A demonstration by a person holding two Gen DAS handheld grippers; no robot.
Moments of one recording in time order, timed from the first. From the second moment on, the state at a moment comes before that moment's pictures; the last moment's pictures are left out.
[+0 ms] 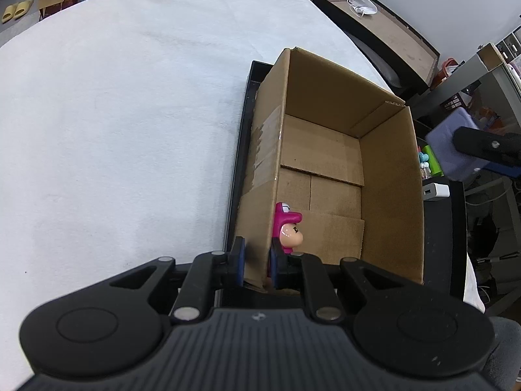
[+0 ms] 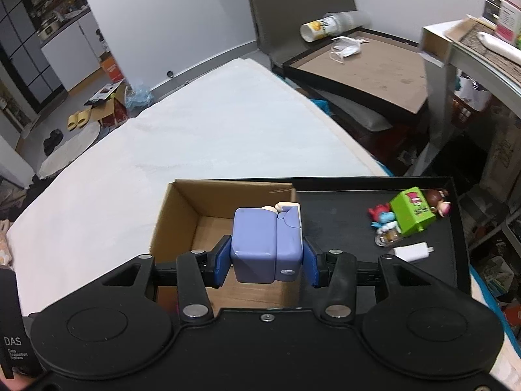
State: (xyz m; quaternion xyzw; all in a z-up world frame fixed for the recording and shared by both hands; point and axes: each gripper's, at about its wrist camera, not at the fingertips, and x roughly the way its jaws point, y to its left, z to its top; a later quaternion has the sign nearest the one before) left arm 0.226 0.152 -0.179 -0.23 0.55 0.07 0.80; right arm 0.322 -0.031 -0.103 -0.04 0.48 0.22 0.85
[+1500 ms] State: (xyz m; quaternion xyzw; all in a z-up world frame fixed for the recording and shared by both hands) left arm 0.229 0.159 -0.185 -0.24 0.55 0.07 0.80; right arm 0.326 0.004 -0.120 -0.04 0.50 0.25 0.83
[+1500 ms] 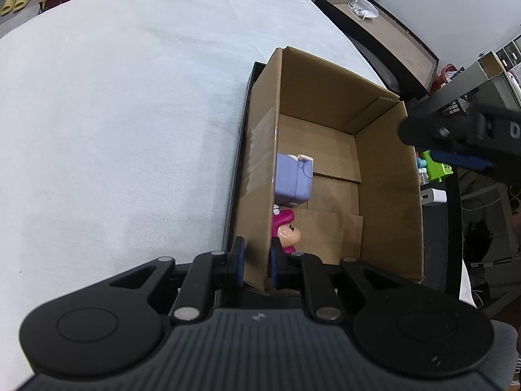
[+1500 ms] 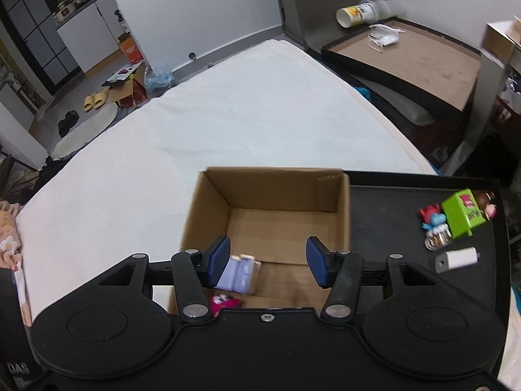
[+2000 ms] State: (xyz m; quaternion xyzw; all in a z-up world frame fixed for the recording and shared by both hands) left arm 0.227 0.154 -0.182 -0.23 0.55 0.08 0.80; right arm 0.339 -0.072 -0.126 -0.03 0.50 0.21 0.84
